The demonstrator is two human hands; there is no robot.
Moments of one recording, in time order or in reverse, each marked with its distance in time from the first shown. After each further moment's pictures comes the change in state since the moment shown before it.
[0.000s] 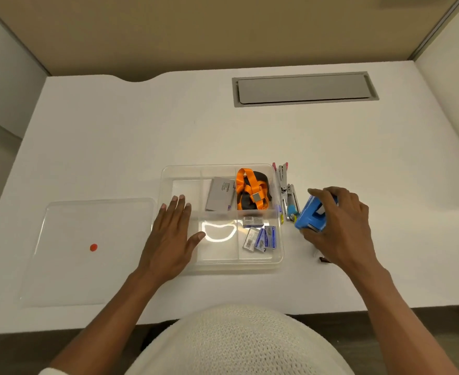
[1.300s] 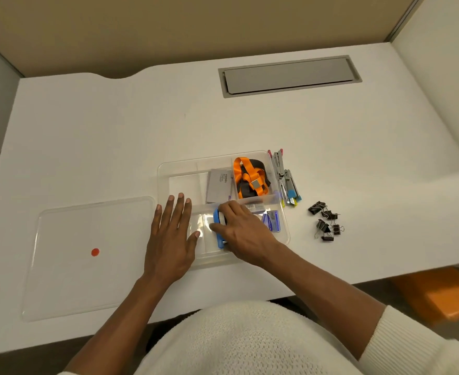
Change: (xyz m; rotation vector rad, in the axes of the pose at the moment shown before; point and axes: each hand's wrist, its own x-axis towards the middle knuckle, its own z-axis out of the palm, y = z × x) left_hand -0.007 -0.021 0.025 0.039 0.078 0.033; right_hand -0.005 -0.152 0.088 -0.156 -0.396 -0.522
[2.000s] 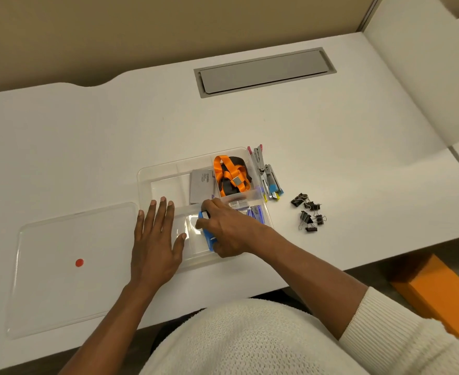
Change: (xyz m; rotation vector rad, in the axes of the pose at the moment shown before) left_hand -0.002 0.010 -0.005 -0.037 0.029 -0.008; right_hand 0.001 0.018 -0.014 0.154 -0.138 -0.018
